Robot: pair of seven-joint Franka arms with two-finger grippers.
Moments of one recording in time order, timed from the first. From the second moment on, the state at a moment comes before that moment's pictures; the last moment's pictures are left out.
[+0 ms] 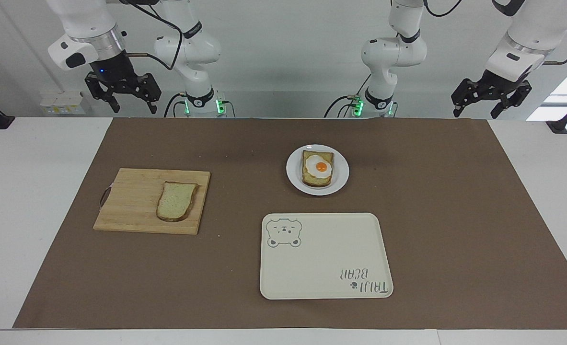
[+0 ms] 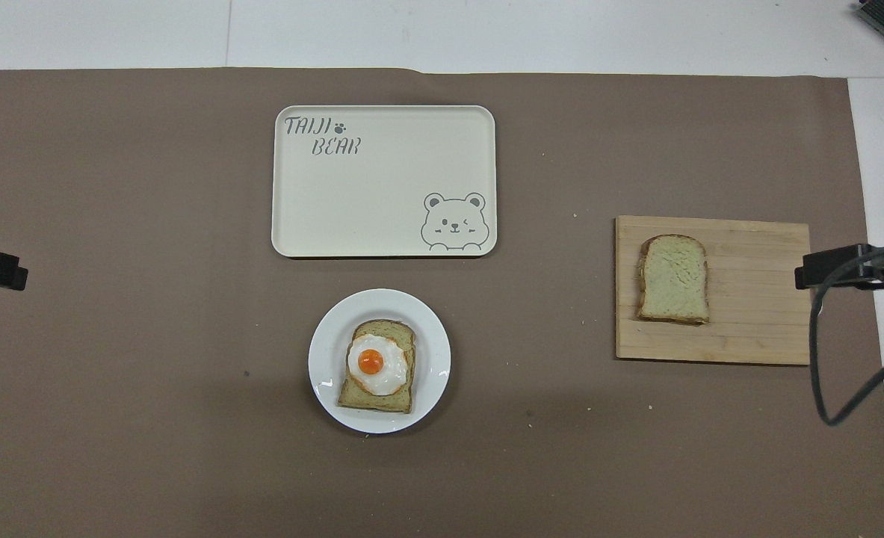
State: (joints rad) left arm -0.03 -0.06 0.01 -1.55 0.03 1.46 0.12; right arm 0.02 -0.11 -0.03 -1.63 0.00 1.51 0.05
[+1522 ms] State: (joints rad) left arm -0.03 -0.06 0.01 -1.55 0.03 1.46 0.12; right arm -0.06 -0.10 -0.04 -1.76 0.07 1.68 -0.13
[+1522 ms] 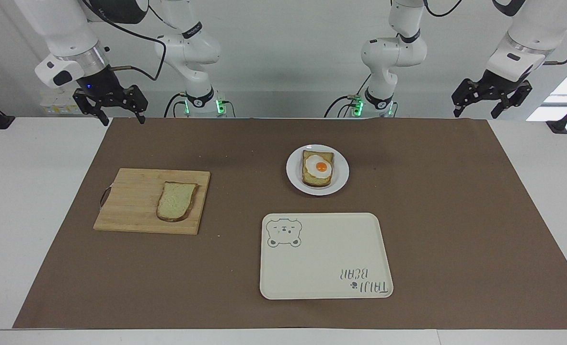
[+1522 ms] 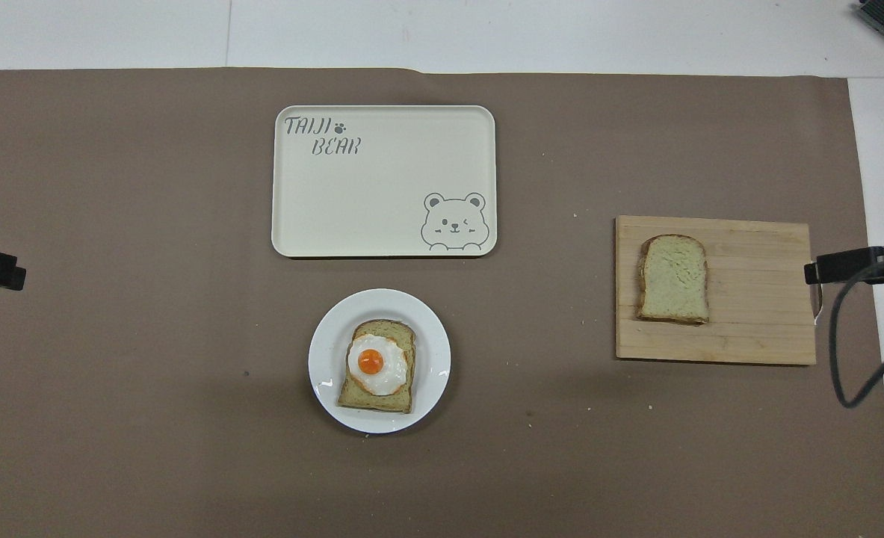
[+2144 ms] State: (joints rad) left arm -0.03 -0.06 0.01 -1.55 0.03 1.46 0.12; right arm -0.07 0.12 -0.04 -1.79 0.15 1.98 -0.13
